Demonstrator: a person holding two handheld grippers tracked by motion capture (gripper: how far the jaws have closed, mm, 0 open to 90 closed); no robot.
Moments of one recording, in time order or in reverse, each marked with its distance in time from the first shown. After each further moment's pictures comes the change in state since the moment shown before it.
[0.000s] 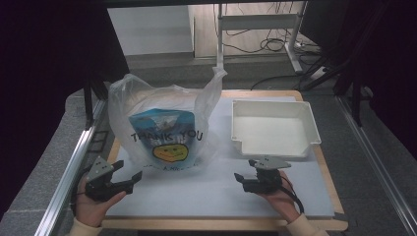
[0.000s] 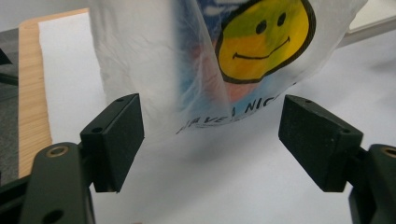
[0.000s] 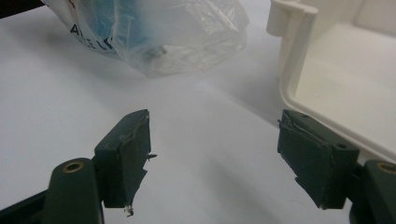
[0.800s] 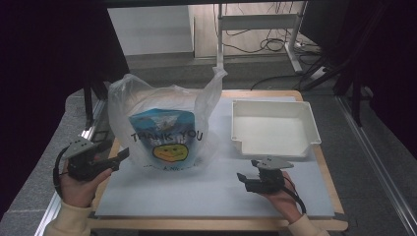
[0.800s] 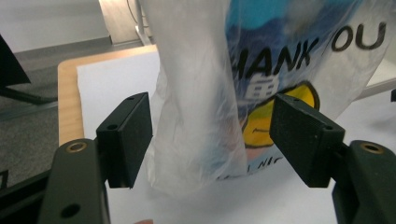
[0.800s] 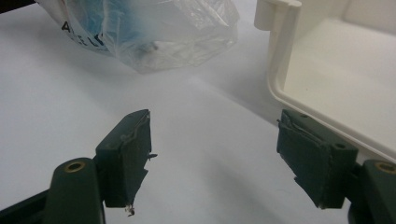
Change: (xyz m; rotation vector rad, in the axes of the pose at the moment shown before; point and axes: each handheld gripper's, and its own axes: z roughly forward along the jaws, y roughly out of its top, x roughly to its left) left arm 0.025 0.054 -0.022 -0.100 0.018 -0.050; right arm -0.005 -0.003 -0.003 0.012 -0.019 0.009
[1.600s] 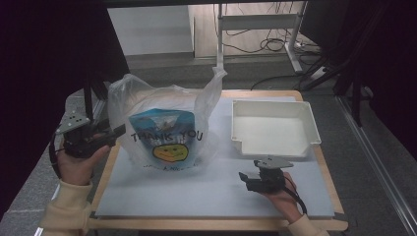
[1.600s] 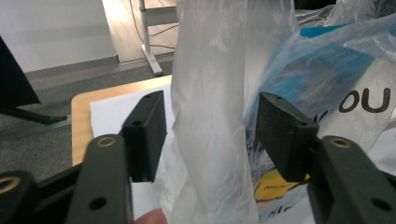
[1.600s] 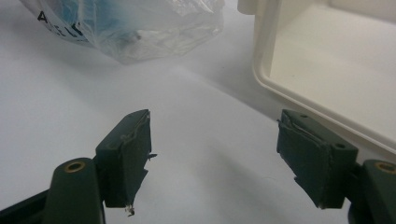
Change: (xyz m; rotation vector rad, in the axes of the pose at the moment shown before) left arm 0.013 0.049 0.010 -0.055 0.019 0.005; right arm -0.004 -0.003 0.002 0.034 -0.044 0.018
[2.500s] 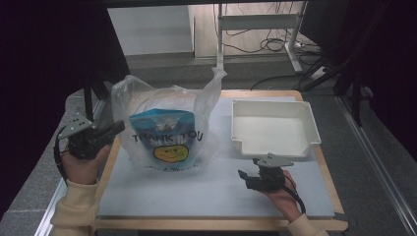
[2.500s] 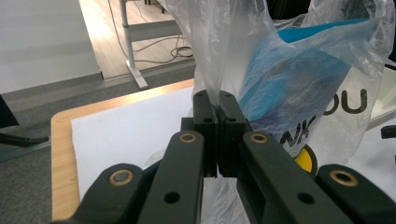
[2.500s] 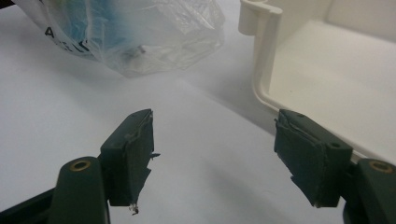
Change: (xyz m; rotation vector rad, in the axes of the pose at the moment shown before) left arm 0.001 -0.011 0.006 -0.059 -0.076 0.029; right arm 0.003 0.009 -0.003 -0.025 0.002 -0.013
